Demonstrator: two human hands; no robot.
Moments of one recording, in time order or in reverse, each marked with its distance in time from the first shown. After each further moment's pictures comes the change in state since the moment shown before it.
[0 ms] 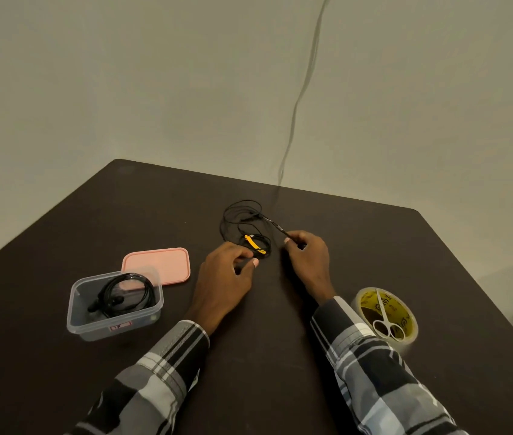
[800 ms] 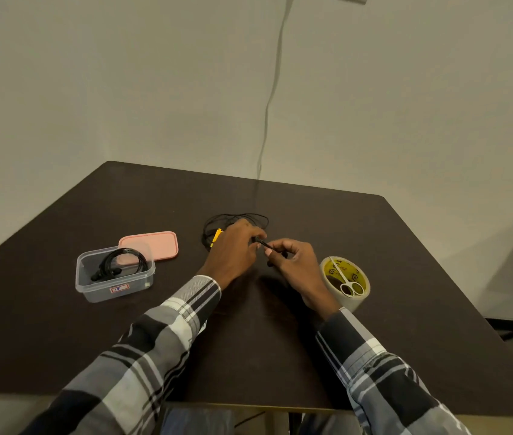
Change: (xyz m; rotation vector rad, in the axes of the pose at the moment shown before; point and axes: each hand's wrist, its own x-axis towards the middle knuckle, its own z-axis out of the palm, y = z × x) left_hand -0.007 0.065 0.004 0.234 -0.249 0.195; right_hand -0.103 -0.026 -0.071 0.308 -0.189 -0.072
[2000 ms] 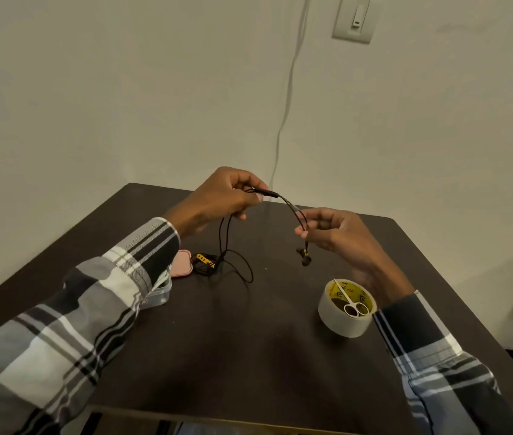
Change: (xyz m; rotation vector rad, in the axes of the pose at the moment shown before) left_hand 0.026 0.044 -0.146 -0.566 -0.108 -0.040; right_hand 0.001 -0.110 -0.069 0.099 -0.128 0.080
